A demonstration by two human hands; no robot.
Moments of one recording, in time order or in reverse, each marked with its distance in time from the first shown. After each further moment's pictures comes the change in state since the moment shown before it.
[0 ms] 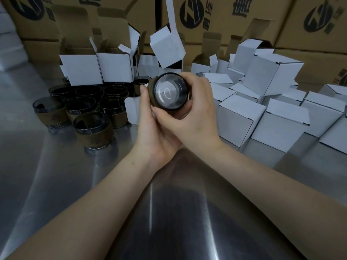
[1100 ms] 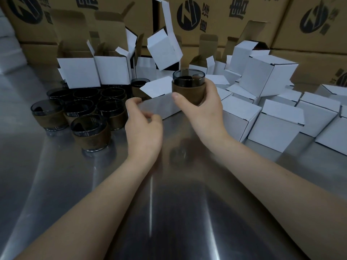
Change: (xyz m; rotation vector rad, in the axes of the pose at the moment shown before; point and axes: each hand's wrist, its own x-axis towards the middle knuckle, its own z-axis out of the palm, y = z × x) left_hand 0.006 -0.001 -0.013 1.201 0.645 0.540; right_hand 0.014 0.030 -0.011 0.262 -0.029 0.431
